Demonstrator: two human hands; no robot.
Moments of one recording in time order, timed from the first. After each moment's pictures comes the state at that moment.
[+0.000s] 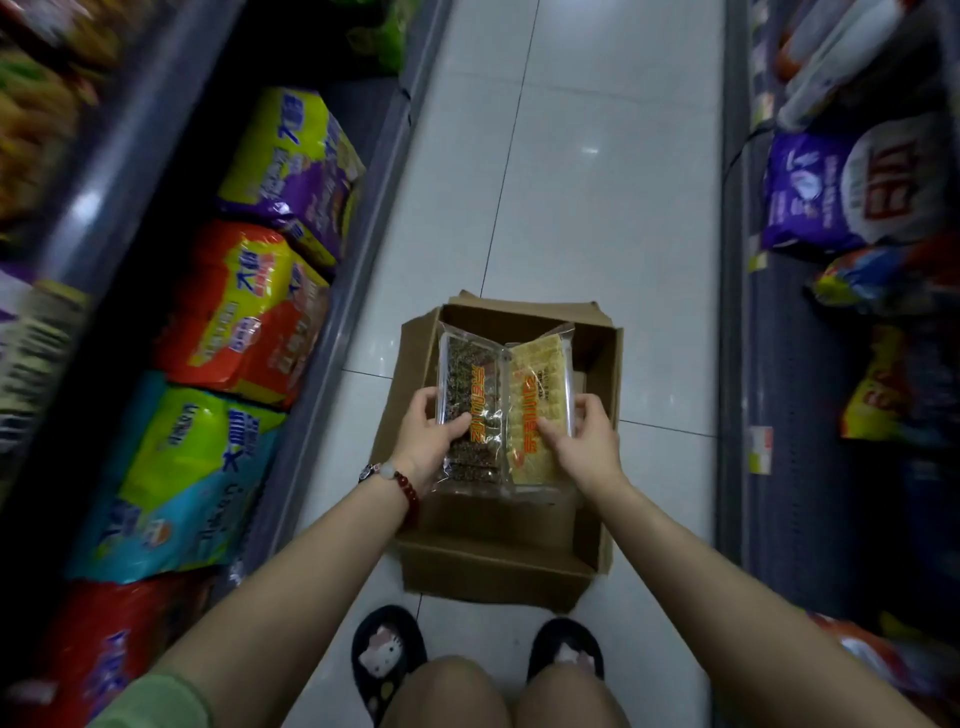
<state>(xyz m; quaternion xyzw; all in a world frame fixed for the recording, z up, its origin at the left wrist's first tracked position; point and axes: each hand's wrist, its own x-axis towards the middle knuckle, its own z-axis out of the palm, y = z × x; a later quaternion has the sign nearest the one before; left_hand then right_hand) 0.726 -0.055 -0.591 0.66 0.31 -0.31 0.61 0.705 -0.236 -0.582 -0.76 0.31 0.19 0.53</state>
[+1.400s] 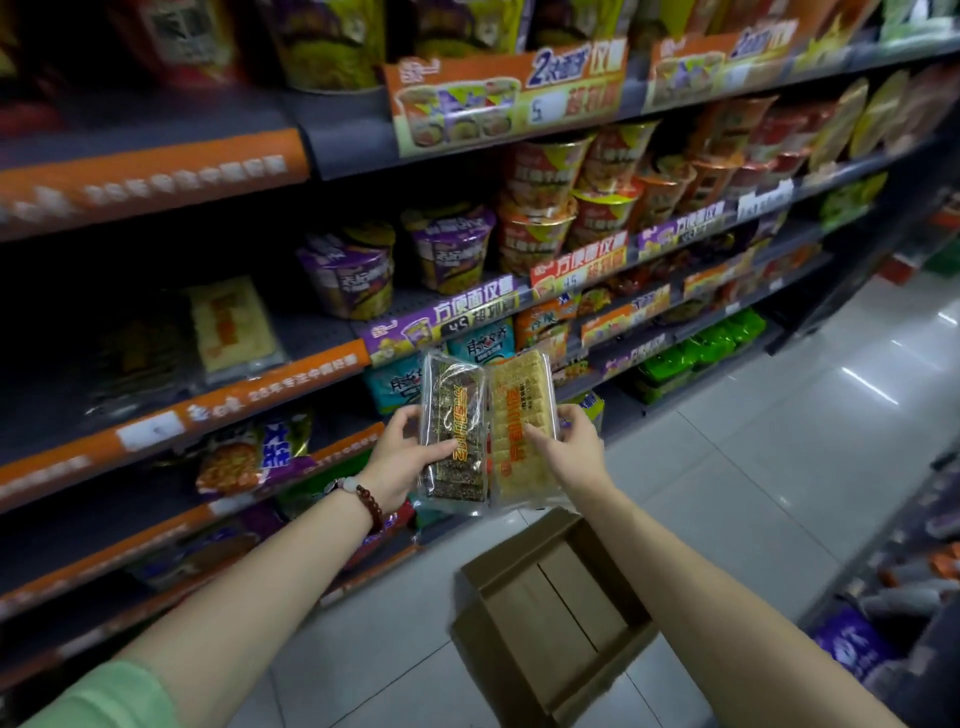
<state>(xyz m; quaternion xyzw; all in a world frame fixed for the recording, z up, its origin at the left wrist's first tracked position) 0.512 0.059 -0.026 0.56 0.40 0.11 0.72 0.654 -0.090 -0.013 -0.83 -0.15 0.26 0.48</state>
